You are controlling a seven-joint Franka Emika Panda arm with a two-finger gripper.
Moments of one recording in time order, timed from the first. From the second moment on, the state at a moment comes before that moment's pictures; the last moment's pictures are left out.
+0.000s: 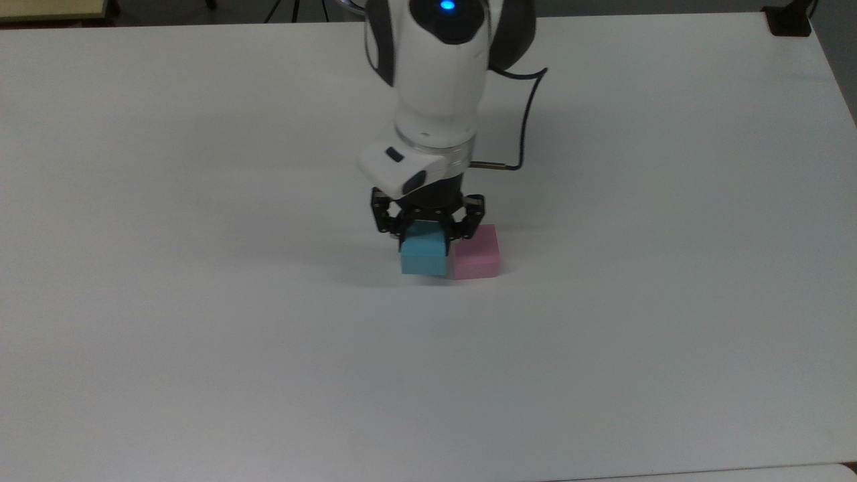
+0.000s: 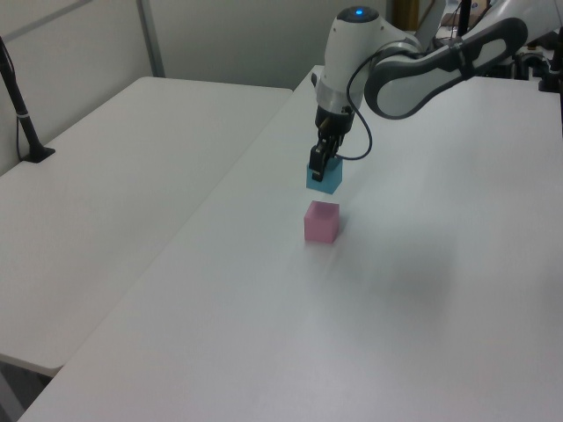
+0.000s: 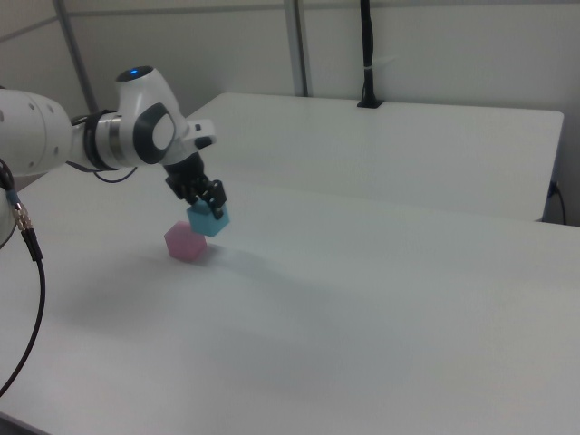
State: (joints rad) arm 0.11 0.44 0.09 -1.61 -0.19 2.27 0.32
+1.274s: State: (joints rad) arm 0.16 0.42 0.16 -1.61 -0.19 2.22 0.42
